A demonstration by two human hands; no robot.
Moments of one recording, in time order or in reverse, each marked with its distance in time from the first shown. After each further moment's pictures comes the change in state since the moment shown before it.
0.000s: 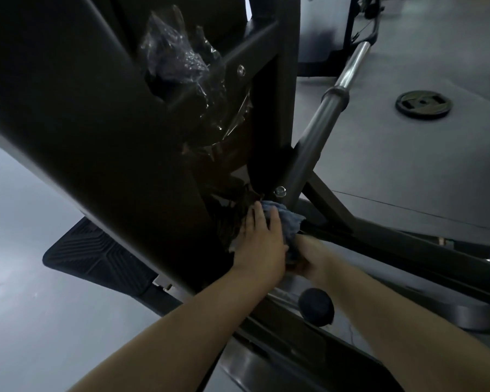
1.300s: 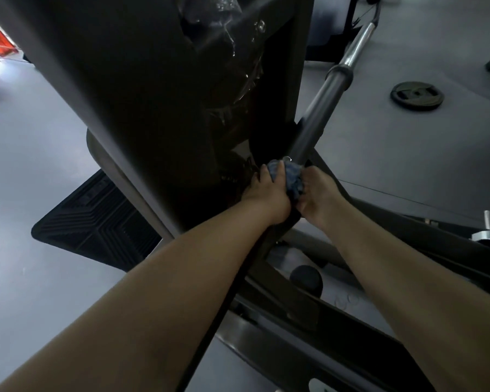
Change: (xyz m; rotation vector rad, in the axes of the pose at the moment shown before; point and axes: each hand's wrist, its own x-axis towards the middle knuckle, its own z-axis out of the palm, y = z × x) left_hand 0.026 -0.004 -0.017 -0.122 -0.241 -0.079; right_hand -0.051 -0.039 0.023 0.350 0.002 -0.299
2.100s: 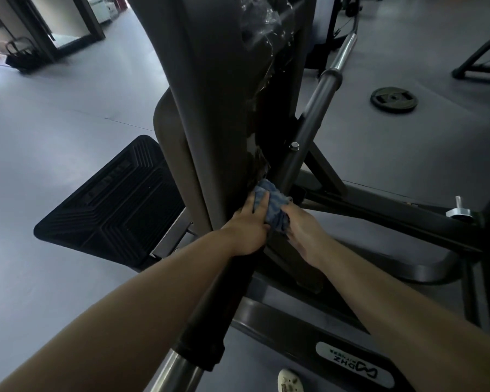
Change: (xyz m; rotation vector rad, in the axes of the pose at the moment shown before) left_hand -0.106 -0.086 0.032 -0.128 -0.111 0.219; right_hand -0.096 0.092 0.006 -0.388 -0.042 0.015
